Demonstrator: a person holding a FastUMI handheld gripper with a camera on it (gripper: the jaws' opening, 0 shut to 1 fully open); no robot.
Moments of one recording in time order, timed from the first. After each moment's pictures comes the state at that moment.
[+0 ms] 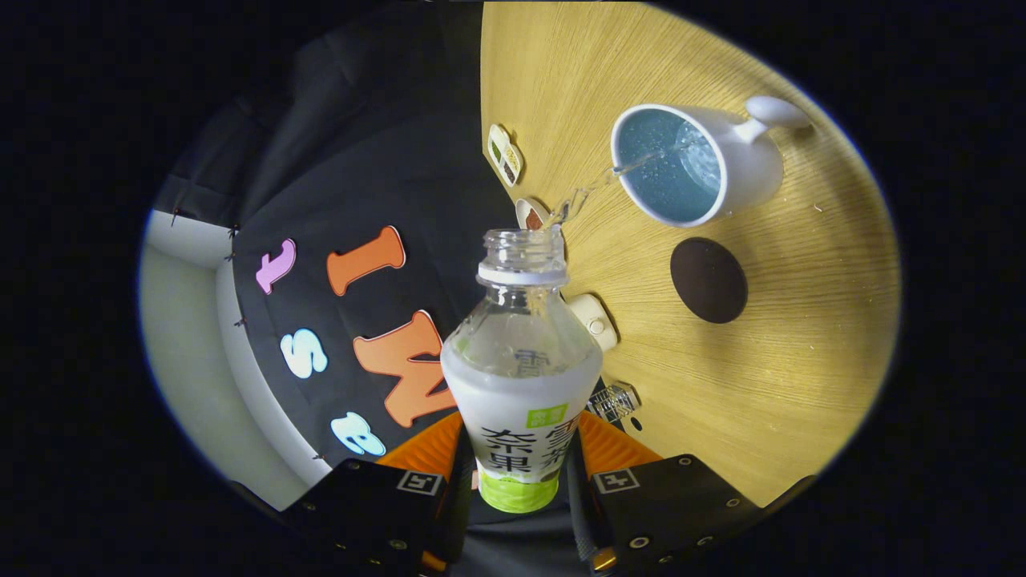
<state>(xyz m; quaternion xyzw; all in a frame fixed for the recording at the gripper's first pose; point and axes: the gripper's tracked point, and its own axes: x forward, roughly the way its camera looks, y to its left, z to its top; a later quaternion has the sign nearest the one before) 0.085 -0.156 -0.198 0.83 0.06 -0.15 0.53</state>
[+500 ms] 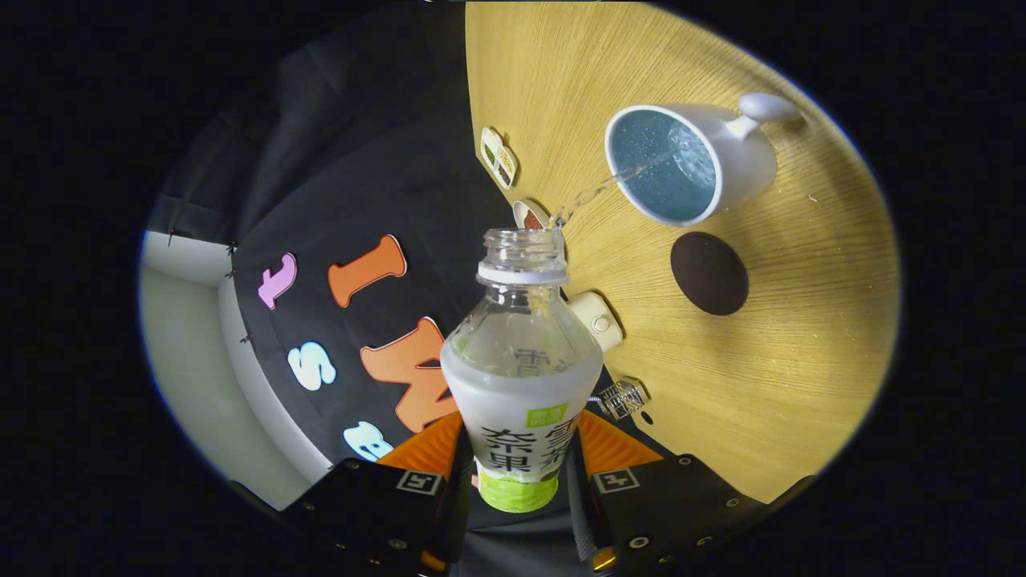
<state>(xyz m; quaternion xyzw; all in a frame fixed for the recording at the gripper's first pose) 0.081 -0.166 -0.187 0.85 0.04 -0.15 0.50</state>
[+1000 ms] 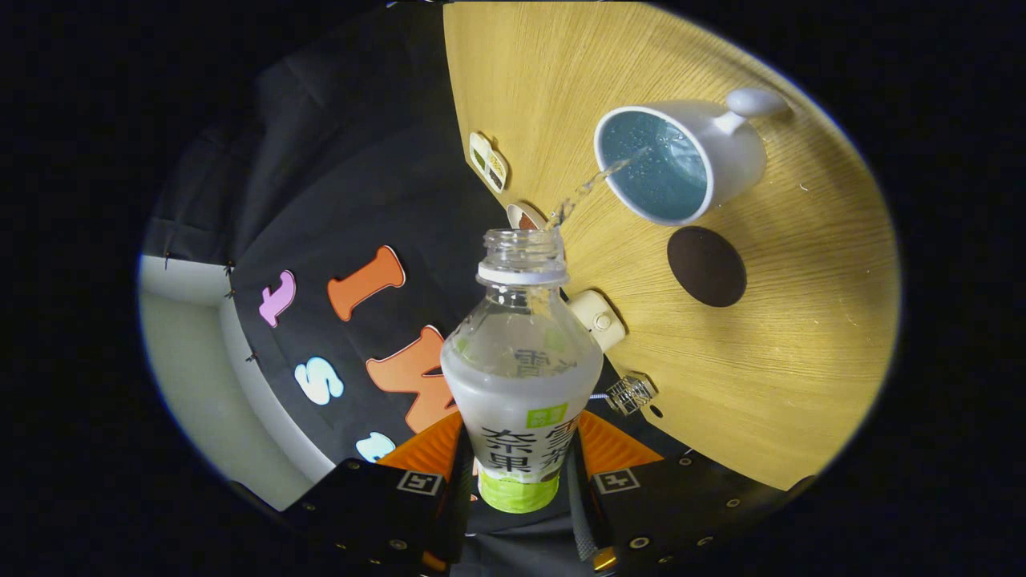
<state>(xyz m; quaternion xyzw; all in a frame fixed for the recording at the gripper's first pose) 0.079 -0.169 -0.189 0.87 0.05 -0.15 0.47</state>
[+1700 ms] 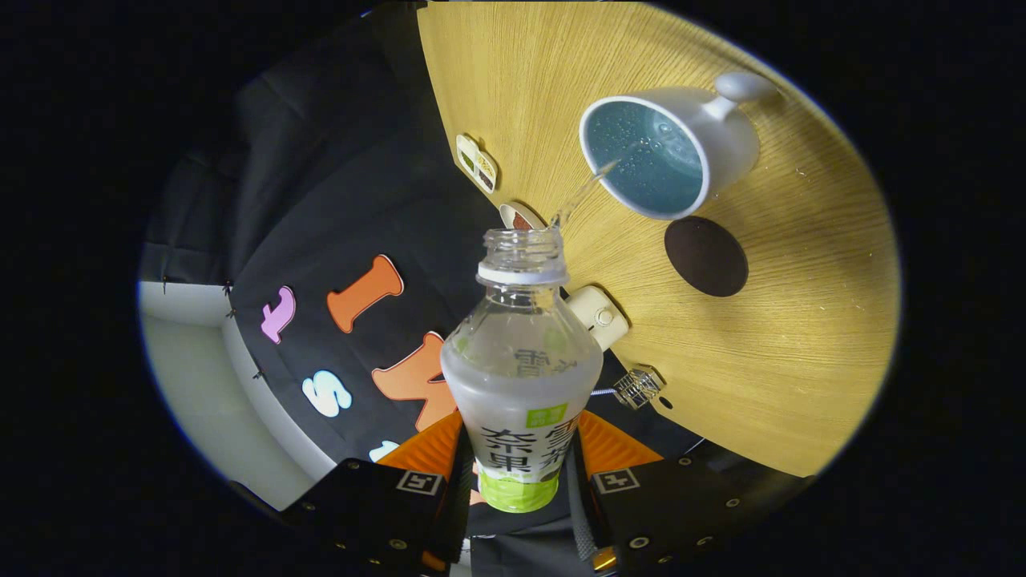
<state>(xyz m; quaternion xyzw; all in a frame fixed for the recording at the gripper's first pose) 0.083 -0.174 -0.189 0.88 0.04 -0.15 0.45</state>
